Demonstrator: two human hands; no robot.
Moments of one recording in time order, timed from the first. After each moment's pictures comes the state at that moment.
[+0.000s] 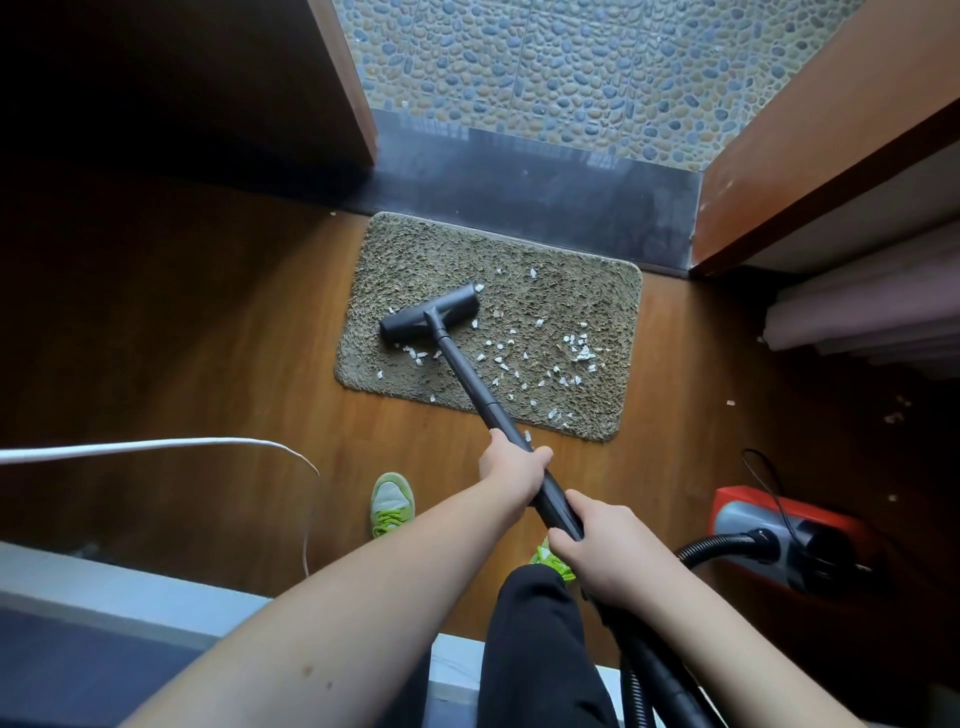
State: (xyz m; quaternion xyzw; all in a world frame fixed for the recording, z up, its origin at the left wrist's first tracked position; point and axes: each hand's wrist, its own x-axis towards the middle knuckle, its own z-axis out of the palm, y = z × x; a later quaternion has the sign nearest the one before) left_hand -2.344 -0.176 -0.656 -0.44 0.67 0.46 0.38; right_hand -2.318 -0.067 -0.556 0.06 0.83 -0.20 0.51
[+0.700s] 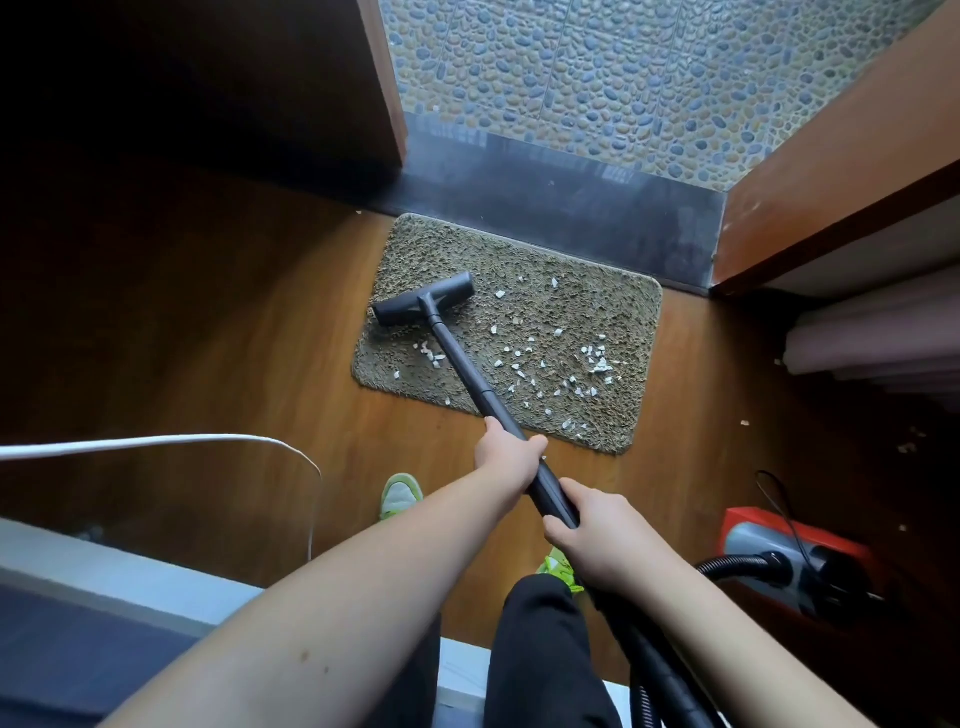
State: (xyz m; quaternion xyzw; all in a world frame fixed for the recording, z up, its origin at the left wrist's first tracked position) left_hand -2.355 -0.218 -0.662 -0.45 0.69 0.45 0.35; right_hand -2.330 -0.104 -0.561 0.02 0.84 -0.20 0.49
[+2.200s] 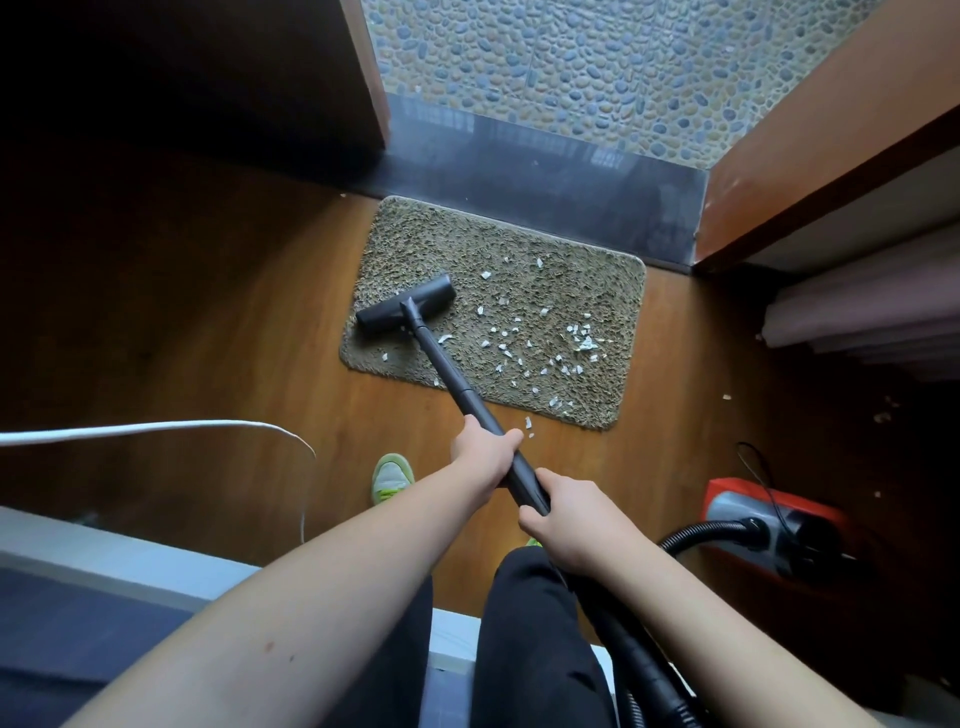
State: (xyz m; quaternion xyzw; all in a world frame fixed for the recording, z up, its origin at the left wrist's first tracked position) left_hand -2.321 -0.217 -0.670 -0.47 0.65 0.49 0.34; right_hand -2.305 -0.103 -0.561 0.01 0.84 -0.18 0.51
